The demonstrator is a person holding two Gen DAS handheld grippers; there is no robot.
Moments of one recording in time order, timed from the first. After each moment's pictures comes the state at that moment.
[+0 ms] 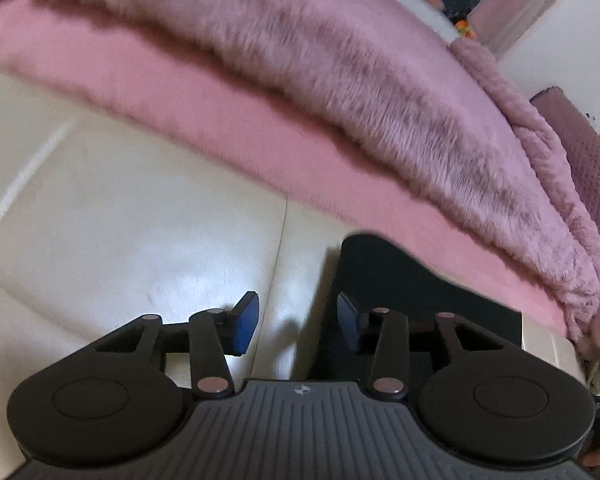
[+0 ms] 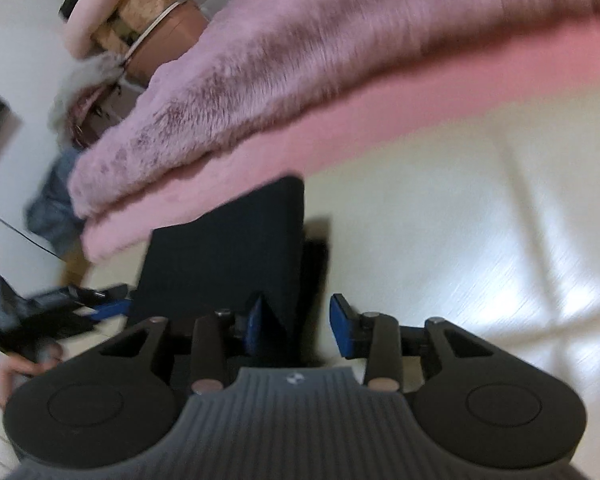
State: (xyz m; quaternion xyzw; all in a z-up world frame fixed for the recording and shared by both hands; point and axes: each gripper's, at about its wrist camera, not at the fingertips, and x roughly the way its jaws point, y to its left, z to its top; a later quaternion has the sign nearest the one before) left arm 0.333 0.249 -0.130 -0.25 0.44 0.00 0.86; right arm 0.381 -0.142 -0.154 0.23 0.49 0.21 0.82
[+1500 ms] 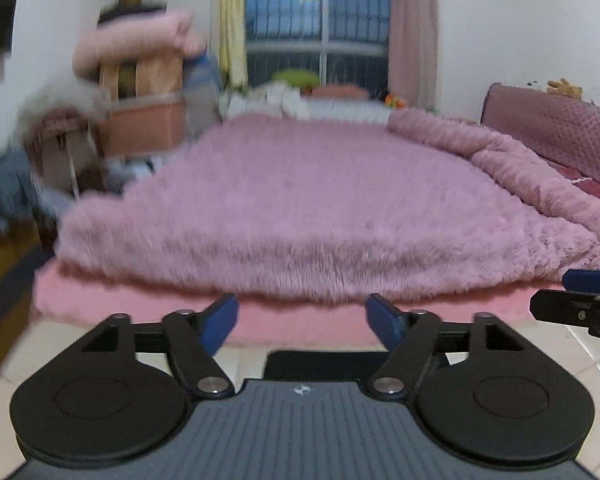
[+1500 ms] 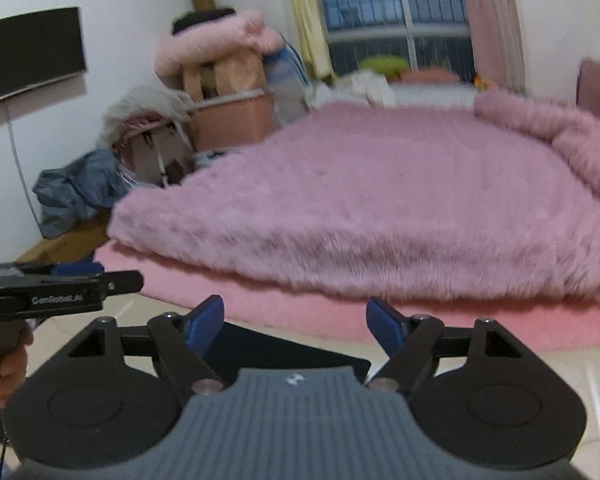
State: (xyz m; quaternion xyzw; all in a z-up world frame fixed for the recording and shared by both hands) left arm 0.237 0.094 0.026 0.02 0.25 0.04 0.97; right arm 0.291 -0.107 0.022 0.05 0.27 0.23 0.93
